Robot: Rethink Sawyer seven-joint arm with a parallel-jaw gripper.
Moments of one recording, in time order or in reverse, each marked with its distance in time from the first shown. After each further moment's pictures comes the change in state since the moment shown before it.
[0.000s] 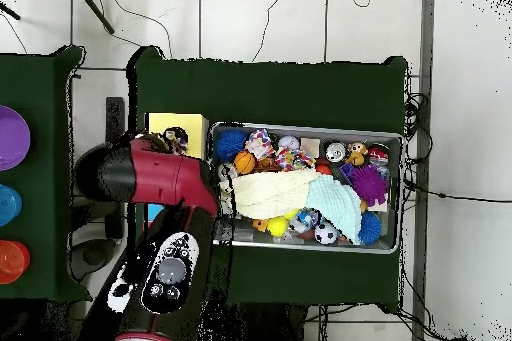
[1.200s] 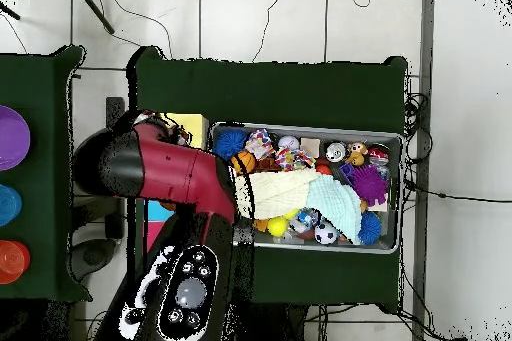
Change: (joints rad) arm -0.043 -0.102 0.004 0.005 0.029 -0.001 0.000
